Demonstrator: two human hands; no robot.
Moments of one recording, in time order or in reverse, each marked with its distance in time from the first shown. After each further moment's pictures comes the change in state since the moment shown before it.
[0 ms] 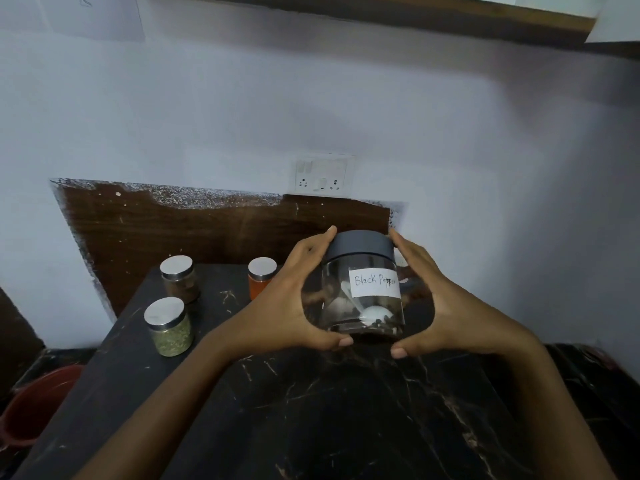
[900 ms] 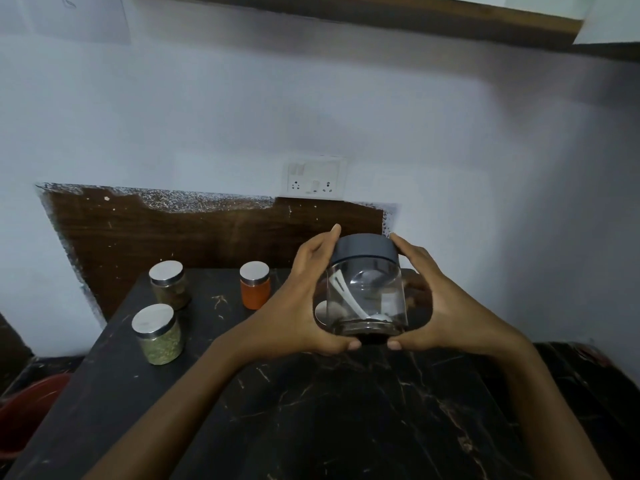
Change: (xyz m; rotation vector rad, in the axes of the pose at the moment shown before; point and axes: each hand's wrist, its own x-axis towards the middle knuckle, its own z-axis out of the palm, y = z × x) left_hand 0.020 -0.007 0.014 0.150 -0.003 0.058; right_hand 0.003 0.016 -0.009 0.027 0.075 -0.032
